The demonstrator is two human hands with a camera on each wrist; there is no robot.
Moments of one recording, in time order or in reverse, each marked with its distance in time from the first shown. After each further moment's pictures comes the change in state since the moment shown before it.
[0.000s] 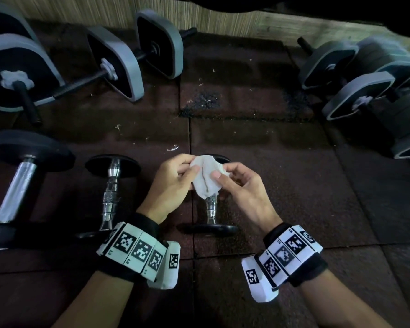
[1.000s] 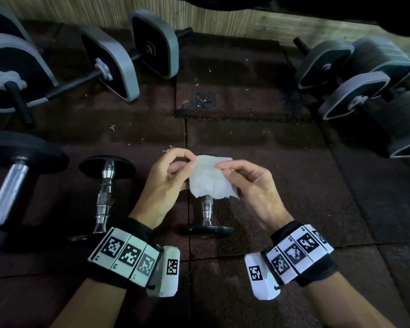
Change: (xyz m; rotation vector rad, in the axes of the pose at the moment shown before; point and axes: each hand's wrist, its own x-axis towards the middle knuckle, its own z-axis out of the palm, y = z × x) left_hand -0.008 0.005 0.000 -0.197 -0.045 0.047; right_hand 0.002 -0.006 -0.021 0.084 -0.019 -0.106
